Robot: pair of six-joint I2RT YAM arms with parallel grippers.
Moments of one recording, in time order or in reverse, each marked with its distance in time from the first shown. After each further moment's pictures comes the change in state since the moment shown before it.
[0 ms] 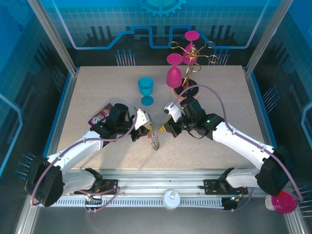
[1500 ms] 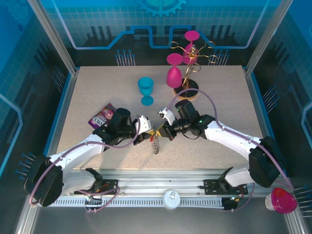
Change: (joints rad) left arm -0.048 -0.005 -0.077 0.106 -0.013 0.118; right arm 0.000 0.116 -0.045 0.113 -0.154 0.020
